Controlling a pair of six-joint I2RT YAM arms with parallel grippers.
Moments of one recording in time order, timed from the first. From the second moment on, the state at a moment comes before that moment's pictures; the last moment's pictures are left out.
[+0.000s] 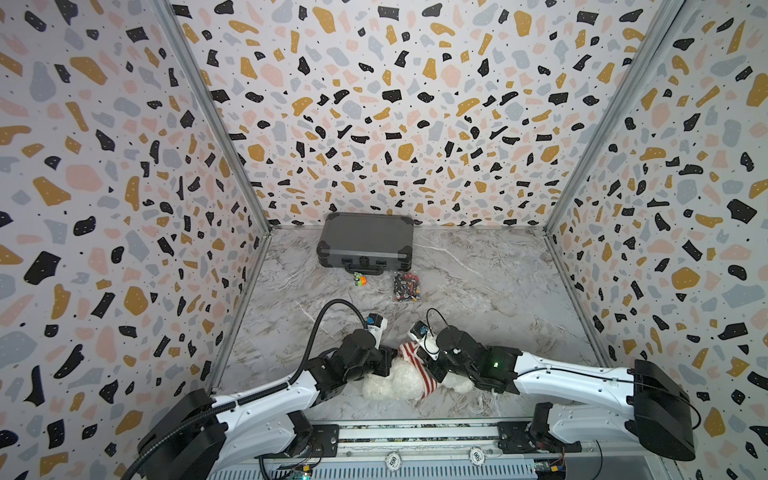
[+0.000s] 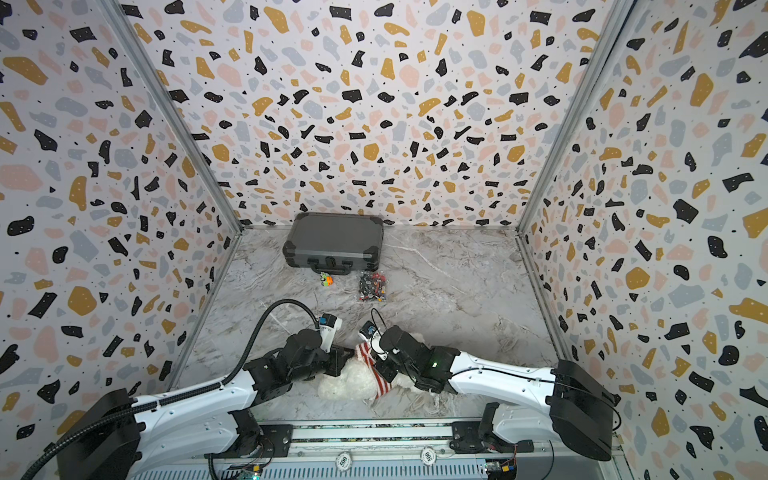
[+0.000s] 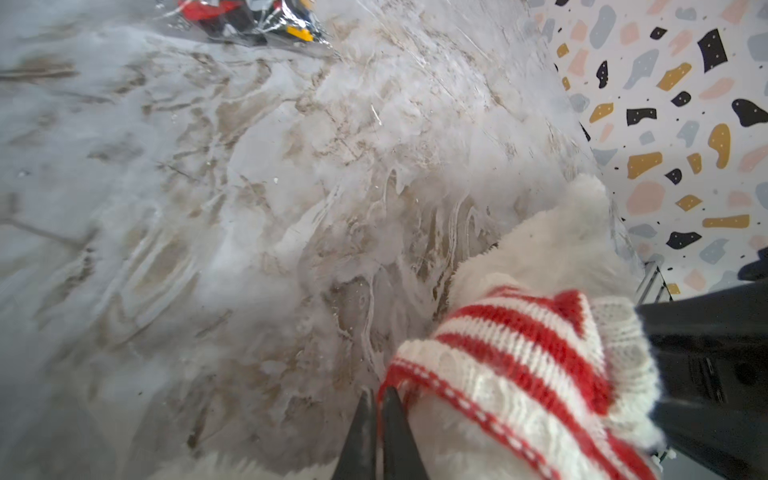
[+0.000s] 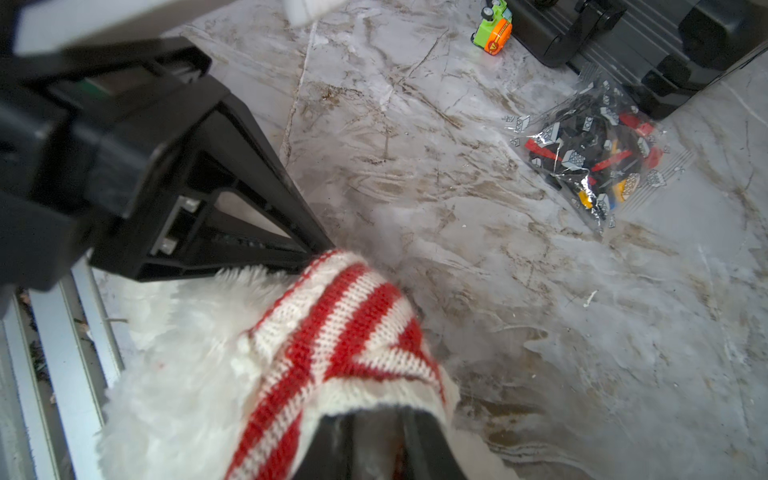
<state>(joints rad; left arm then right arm) -0.86 1.07 0.37 0.06 0.12 -0.64 1.12 1.22 0.66 -0.15 0.09 0.07</state>
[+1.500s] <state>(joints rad) -0.98 1.04 0.34 0.31 0.41 -0.59 1.26 1.04 0.51 0.00 0.21 -0.05</state>
